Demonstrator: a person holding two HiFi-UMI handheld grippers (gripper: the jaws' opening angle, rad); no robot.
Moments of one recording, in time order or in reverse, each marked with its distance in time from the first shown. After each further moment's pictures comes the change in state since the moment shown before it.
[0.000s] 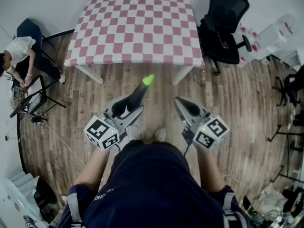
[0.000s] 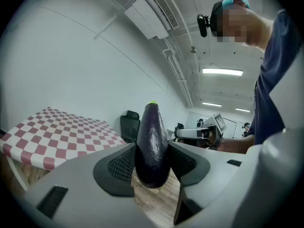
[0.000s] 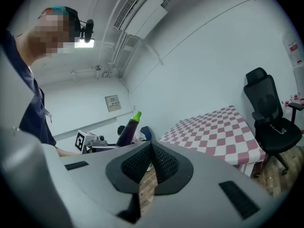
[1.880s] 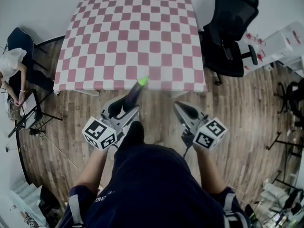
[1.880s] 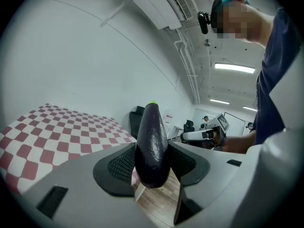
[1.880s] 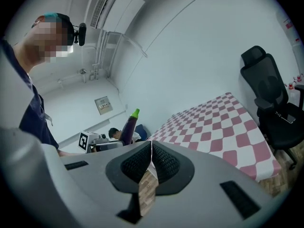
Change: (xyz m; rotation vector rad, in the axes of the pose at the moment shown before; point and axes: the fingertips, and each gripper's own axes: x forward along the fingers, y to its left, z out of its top) left arm 0.095 0.042 0.007 -0.078 0.075 0.097; right arm 0.004 -0.115 0.011 0.165 0.117 0.039
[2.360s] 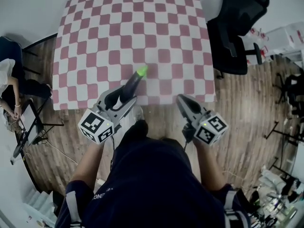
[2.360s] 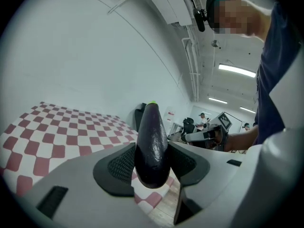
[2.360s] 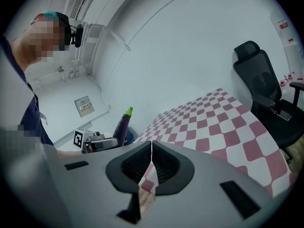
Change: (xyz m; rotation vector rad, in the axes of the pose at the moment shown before) left arm 0.042 0.176 0.044 -0.002 0.058 -0.058; right arm 0.144 -0.069 0.045 0.079 0.021 -0.162
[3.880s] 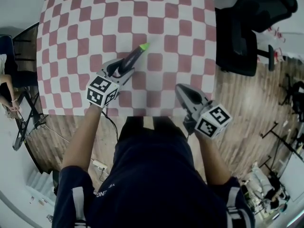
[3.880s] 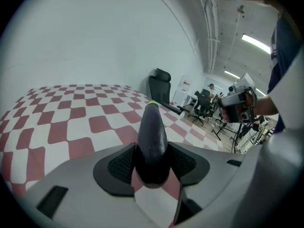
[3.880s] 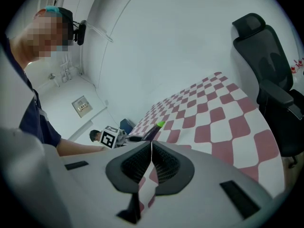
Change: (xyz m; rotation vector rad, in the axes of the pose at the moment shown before) left arm 0.171 0.124 -0.087 0.006 0.387 0.104; right arm 0.049 -0.123 0.024 0.077 0.172 0.061
